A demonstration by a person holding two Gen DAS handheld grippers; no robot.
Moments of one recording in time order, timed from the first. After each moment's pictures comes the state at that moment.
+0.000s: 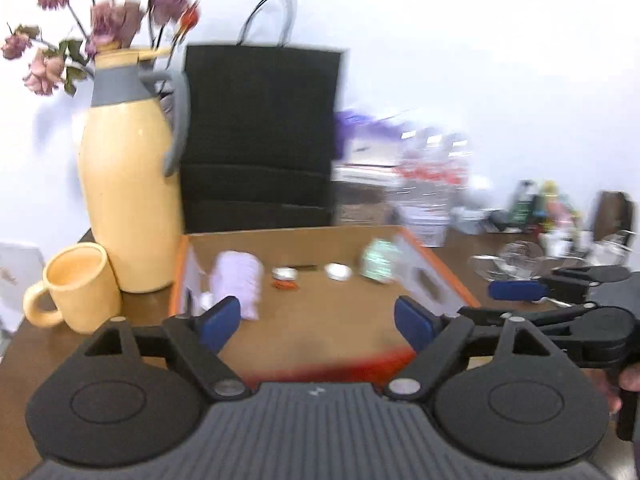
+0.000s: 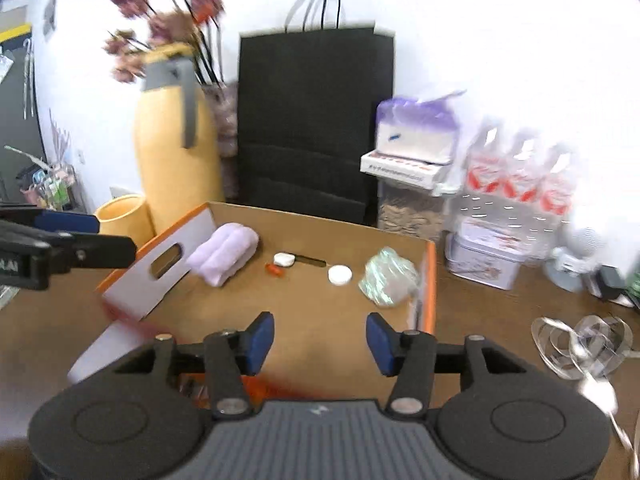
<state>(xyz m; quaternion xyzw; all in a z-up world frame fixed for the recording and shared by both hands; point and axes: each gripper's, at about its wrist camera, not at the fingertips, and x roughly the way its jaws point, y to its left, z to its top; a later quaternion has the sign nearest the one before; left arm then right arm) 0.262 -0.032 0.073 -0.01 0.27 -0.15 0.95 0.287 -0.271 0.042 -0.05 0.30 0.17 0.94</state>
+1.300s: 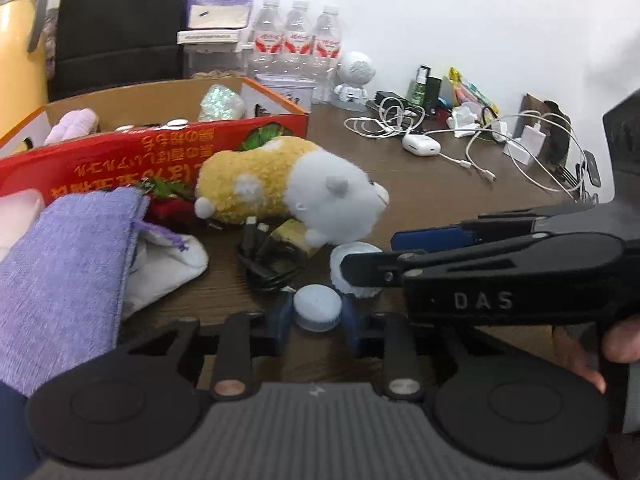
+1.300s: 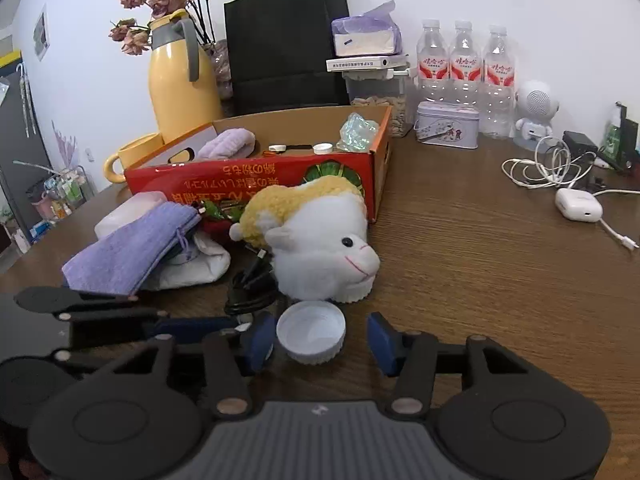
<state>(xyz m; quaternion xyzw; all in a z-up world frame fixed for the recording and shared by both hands) 0.175 -0.168 -0.069 0.01 0.34 -0.23 0.91 0.180 -0.352 -0.060 0.01 0.34 0.17 0.92</state>
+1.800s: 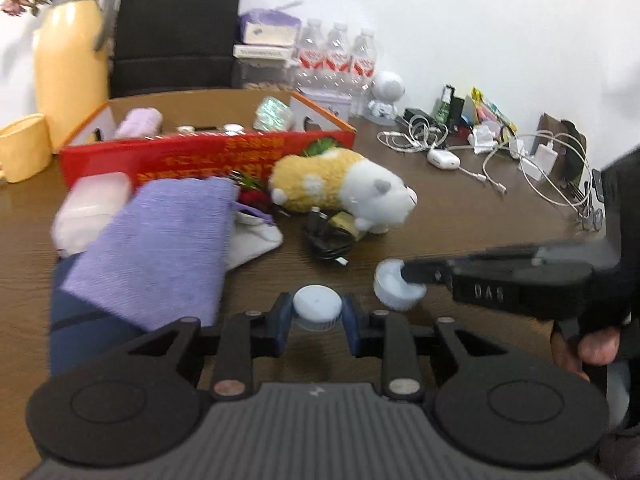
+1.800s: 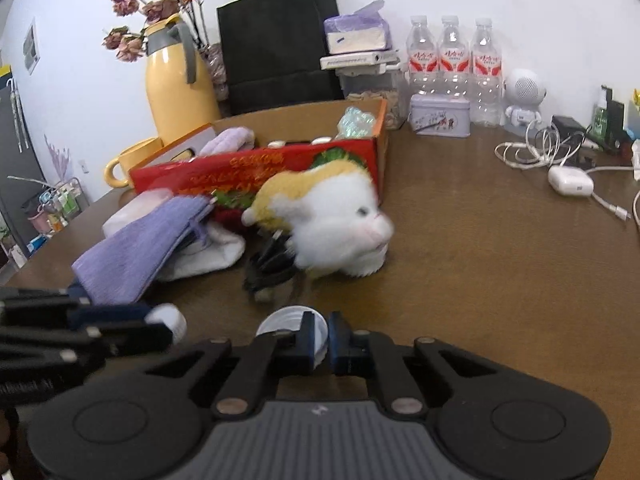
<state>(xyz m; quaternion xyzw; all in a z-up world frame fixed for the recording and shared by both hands) 0.125 -0.115 -0.039 -0.01 0.33 -0.19 0.93 0.150 -0.340 -0.065 0.03 0.34 0.16 0.92</state>
